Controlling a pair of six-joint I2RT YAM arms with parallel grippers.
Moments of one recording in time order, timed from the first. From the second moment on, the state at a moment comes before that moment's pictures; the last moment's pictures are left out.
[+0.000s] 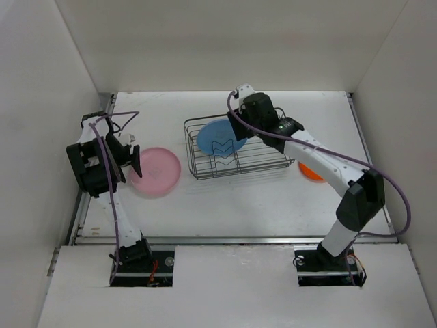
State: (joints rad) left arm 0.33 2.11 1.65 -1.36 0.25 0.22; right arm 0.66 1.72 1.57 -0.45 0.22 0.02
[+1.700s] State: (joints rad) left arm -0.57 2.01 2.19 -1.11 -0.36 0.38; right arm 0.36 1.47 1.25 -0.44 0.11 0.30
